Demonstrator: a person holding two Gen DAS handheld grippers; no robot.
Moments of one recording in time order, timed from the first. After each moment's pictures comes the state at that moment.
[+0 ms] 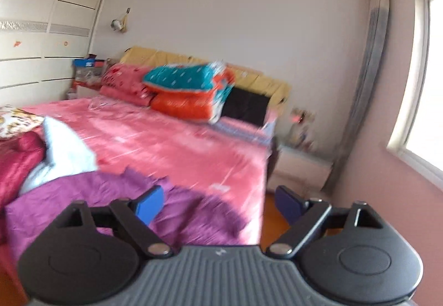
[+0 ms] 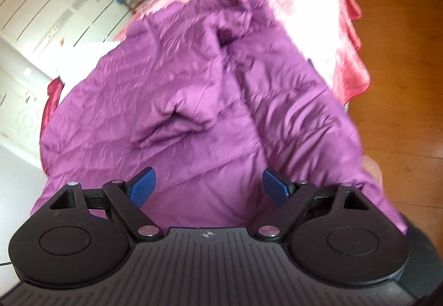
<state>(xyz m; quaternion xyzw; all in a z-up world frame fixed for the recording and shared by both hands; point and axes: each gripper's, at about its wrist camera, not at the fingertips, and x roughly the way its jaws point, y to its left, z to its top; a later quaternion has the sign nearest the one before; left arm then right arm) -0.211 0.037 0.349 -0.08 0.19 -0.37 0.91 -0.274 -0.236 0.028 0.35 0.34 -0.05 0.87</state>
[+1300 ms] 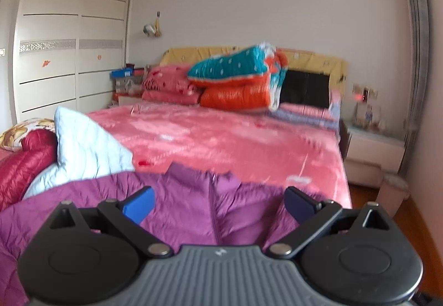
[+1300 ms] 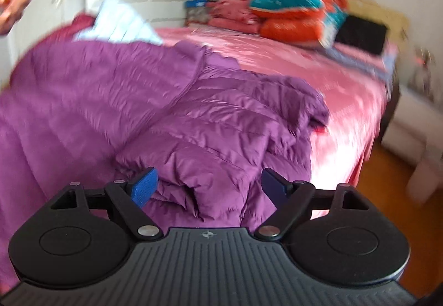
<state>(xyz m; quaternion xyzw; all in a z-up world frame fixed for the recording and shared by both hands) -0.063 -0.041 0.195 0.02 0.17 -0.25 0.95 -0.223 -0.188 0.049 -0.07 0.27 -0.04 0.96</state>
